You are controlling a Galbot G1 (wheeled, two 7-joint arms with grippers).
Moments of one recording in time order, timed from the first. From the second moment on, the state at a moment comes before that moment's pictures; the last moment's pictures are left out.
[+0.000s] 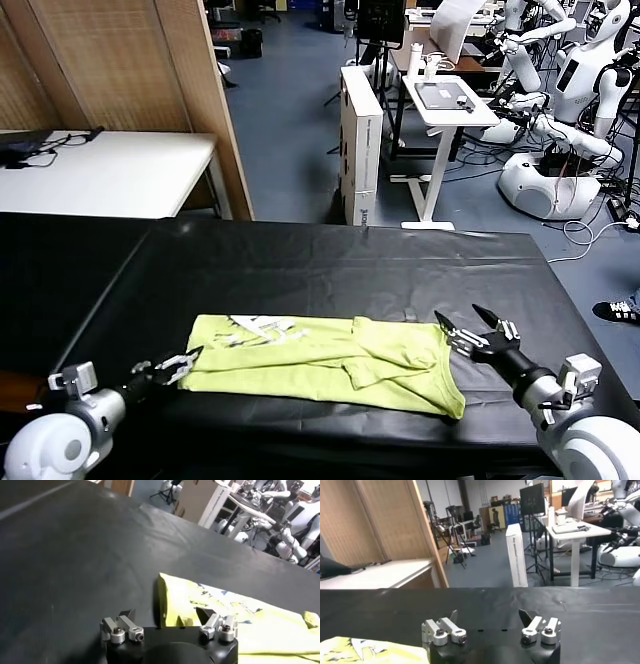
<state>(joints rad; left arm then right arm) 1.52 -1.04 -0.76 -1.97 -0.95 0.65 0.05 -1.61 0.93 0.76 2.26 0.84 -0.39 -0.01</state>
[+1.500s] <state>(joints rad) 1.58 -1.02 -0.86 -2.10 -0.75 0.59 -0.02 -1.58 0.98 0.68 2.24 0.76 -0.35 -0.01</state>
